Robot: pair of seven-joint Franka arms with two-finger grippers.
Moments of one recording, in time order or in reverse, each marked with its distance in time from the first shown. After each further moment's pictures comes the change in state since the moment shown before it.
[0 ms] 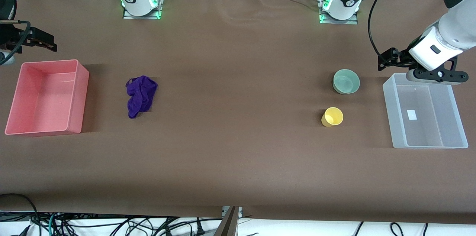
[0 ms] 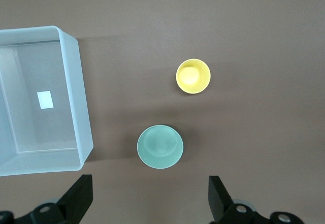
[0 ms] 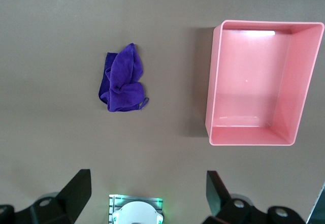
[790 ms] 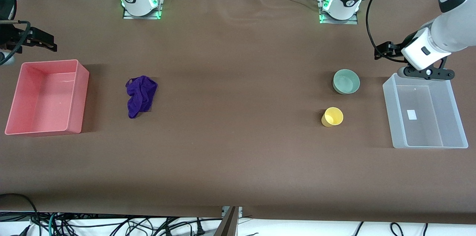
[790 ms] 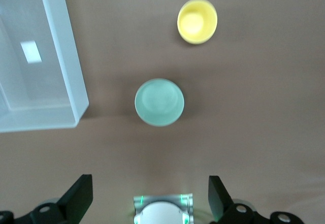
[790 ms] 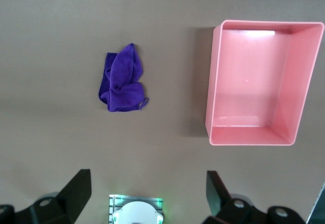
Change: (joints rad) left arm 0.000 0.019 0.000 -0.002 0.000 -0.203 0.000; right arm 0.000 0.000 0.000 0.000 0.000 0.000 0.001
